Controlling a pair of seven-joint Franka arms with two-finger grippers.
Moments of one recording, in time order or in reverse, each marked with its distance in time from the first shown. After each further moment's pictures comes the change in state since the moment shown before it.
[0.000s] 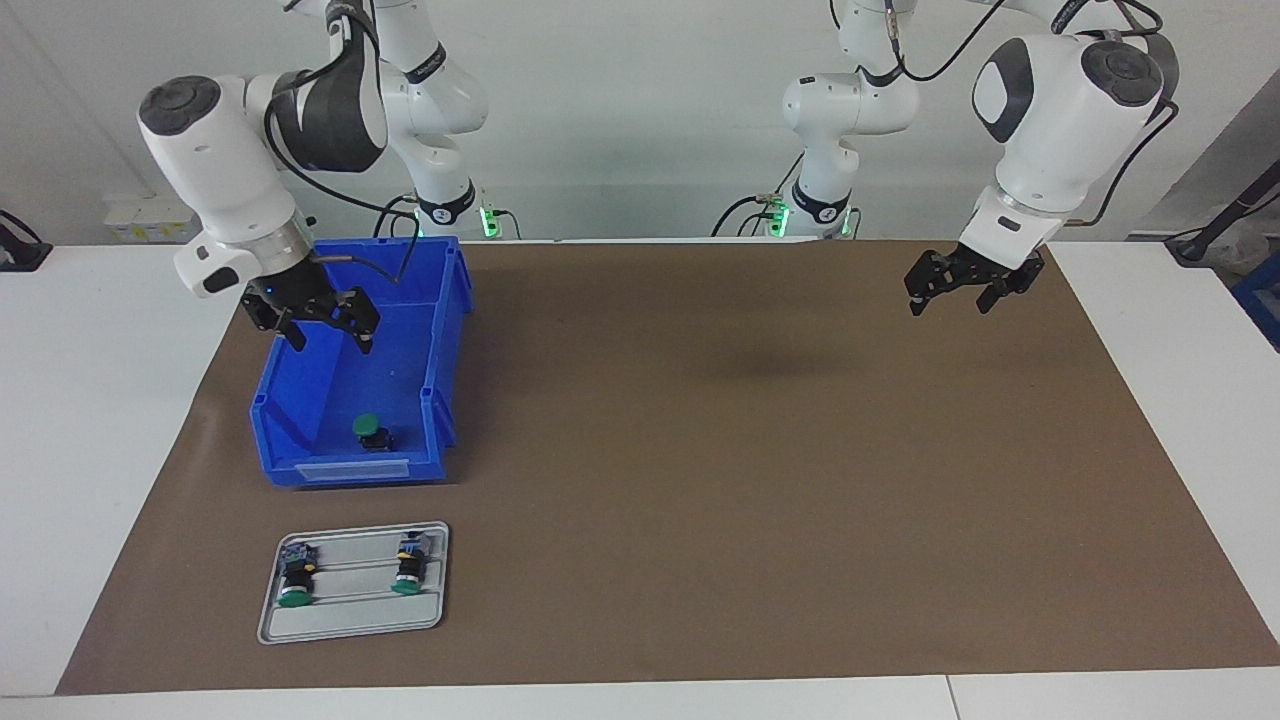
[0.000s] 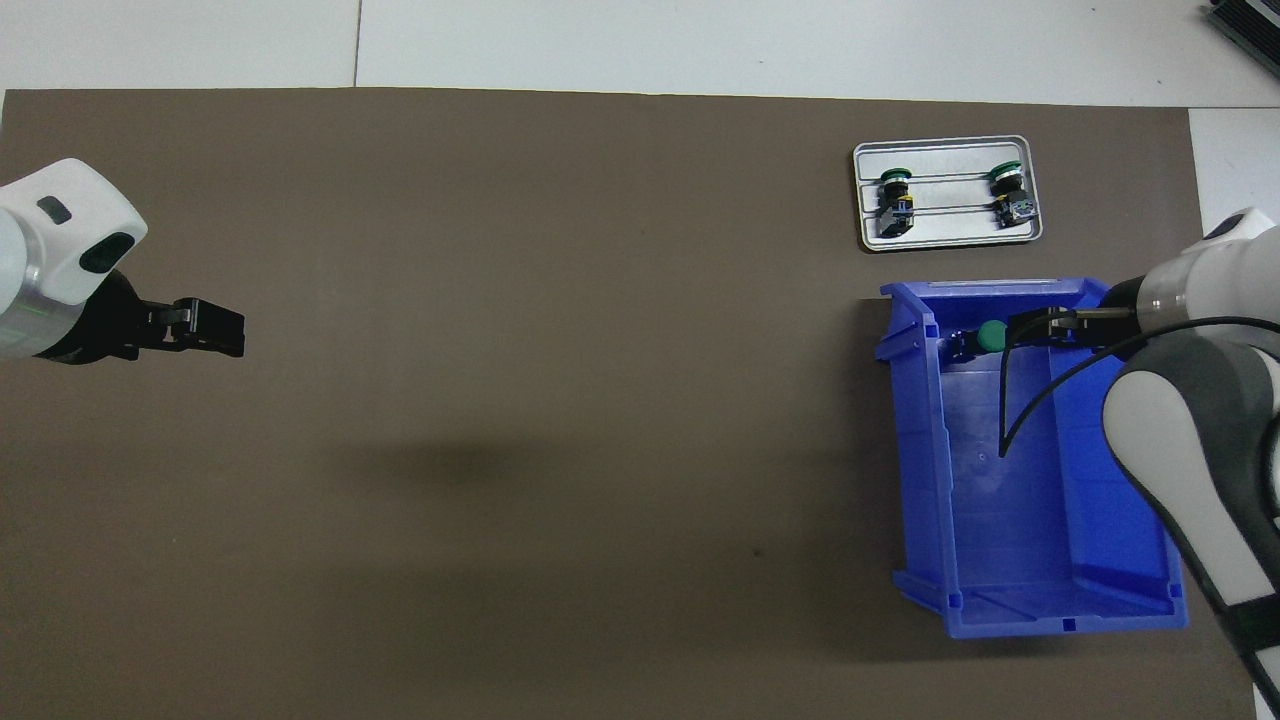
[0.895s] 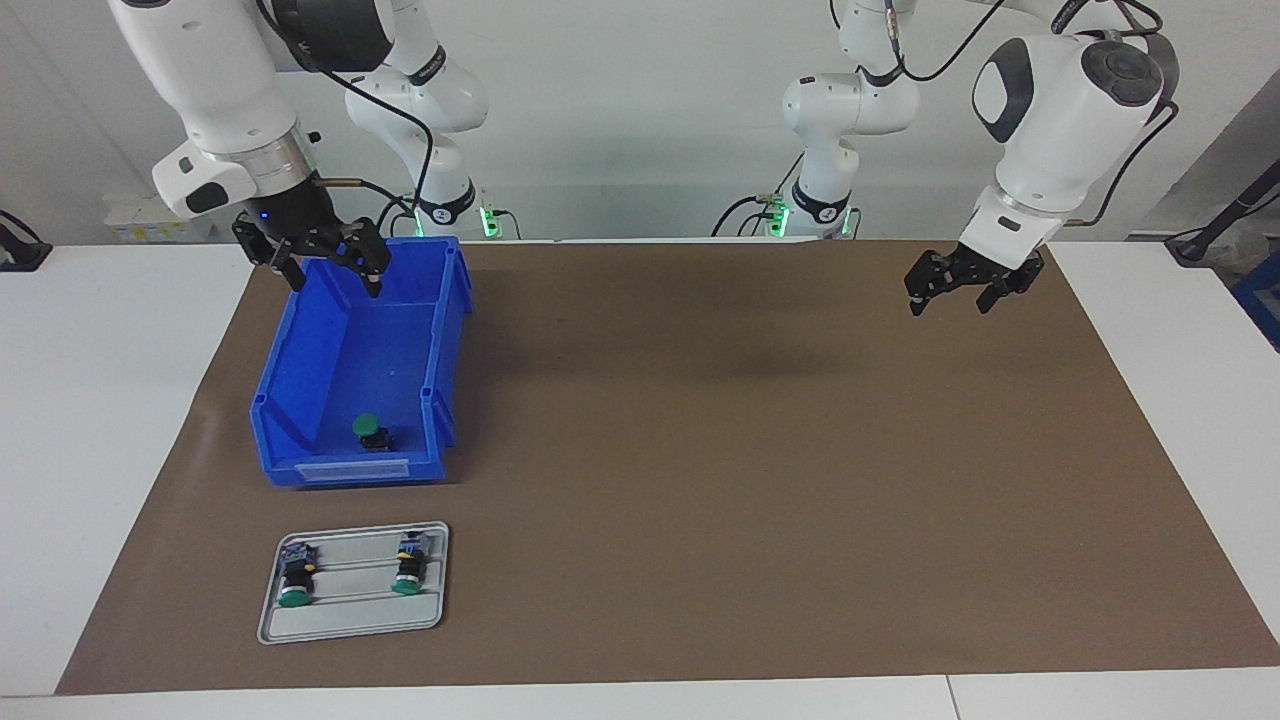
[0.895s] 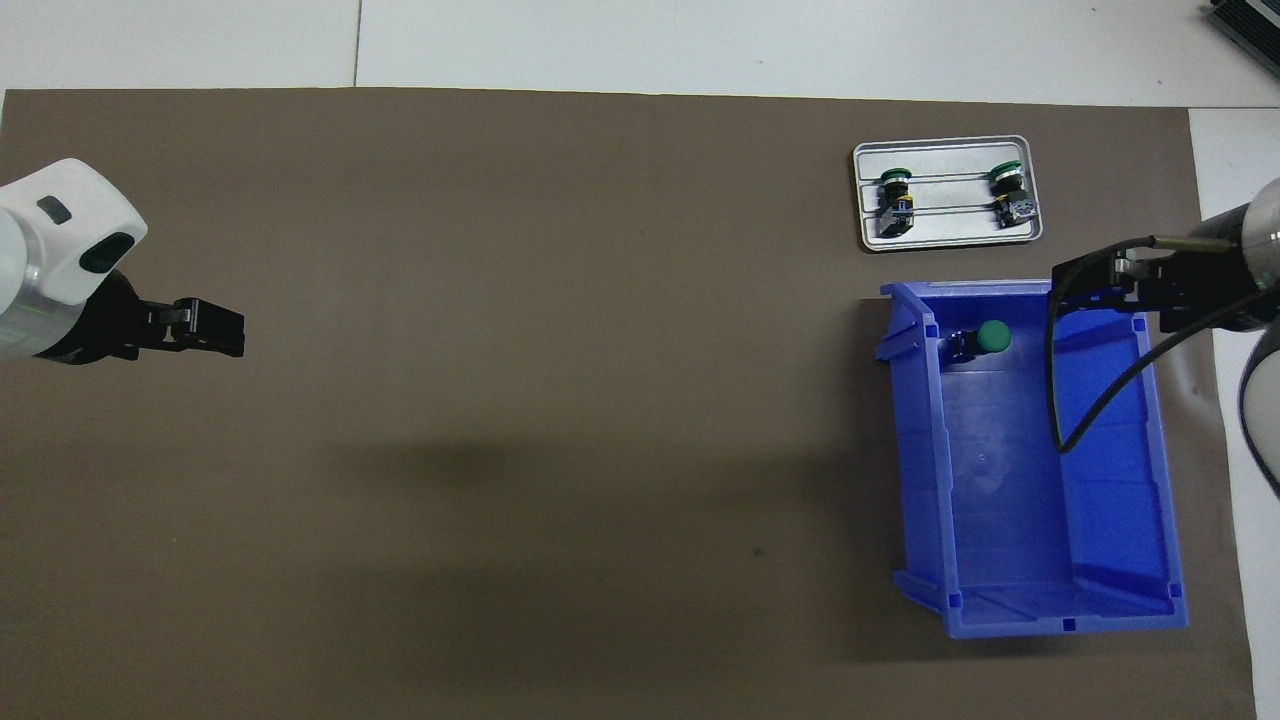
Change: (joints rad) left arm 0.000 0.000 0.000 0.000 0.000 0.000 0.000; right arm 0.075 0.045 -0.006 0.305 -0.024 -0.323 0.108
